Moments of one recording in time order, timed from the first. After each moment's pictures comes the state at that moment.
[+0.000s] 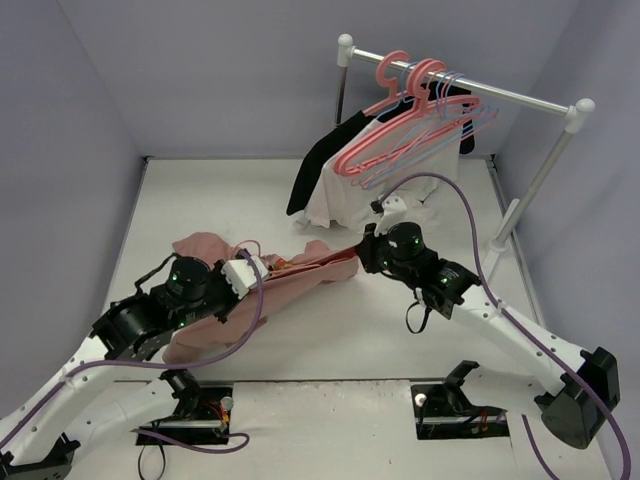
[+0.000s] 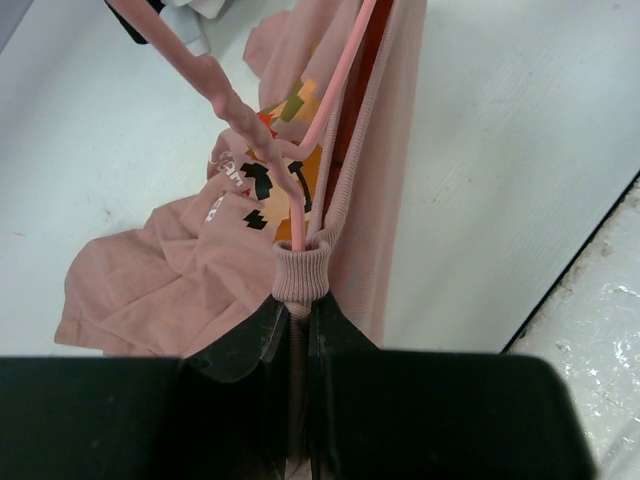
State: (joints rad) left arm -0.78 0.70 0.98 -0.85 -0.01 0.27; right arm 0.70 1.09 0.84 -0.21 0.14 0.32
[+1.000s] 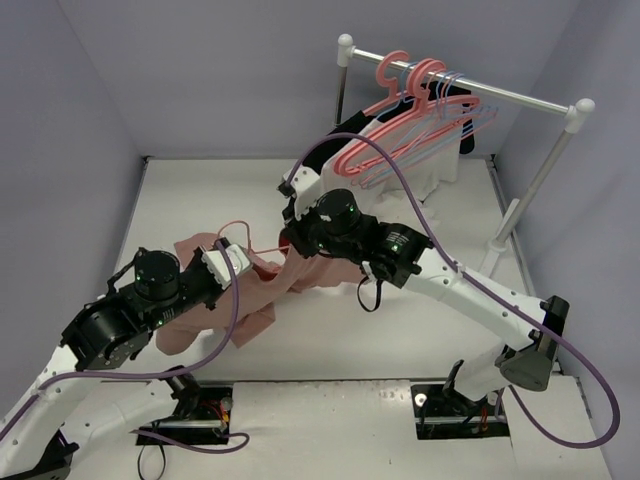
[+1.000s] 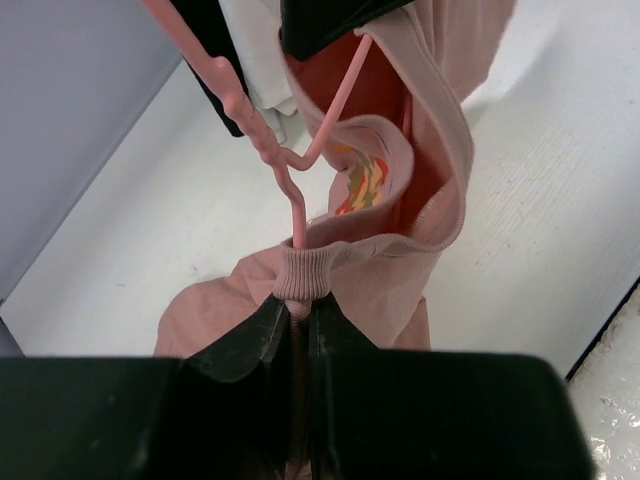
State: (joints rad) left arm -0.78 0.72 1.13 -0.81 -0.03 0.36; right arm 1.00 1.46 1.50 -0.42 0.11 0.10
